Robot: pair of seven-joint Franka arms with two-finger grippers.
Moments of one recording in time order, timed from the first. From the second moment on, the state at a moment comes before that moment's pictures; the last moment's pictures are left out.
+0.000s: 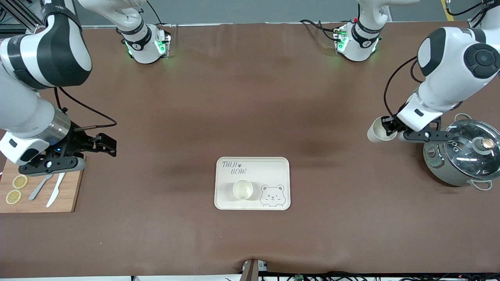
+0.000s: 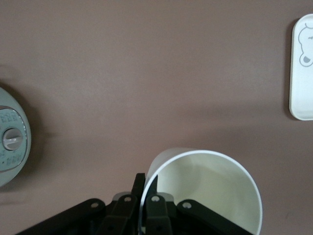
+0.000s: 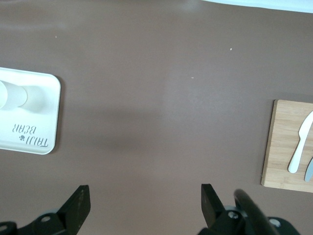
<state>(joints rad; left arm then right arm) -0.05 -0.04 -0.07 -2.11 -0.03 2.12 -0.02 0.15 0.30 0.02 -1.39 0.00 1.74 0.02</state>
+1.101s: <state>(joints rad) 0.06 -0.10 -0.06 -2.62 -0.15 2.64 0.29 0.23 0.30 0.02 -1.38 0.07 1.68 0.28</state>
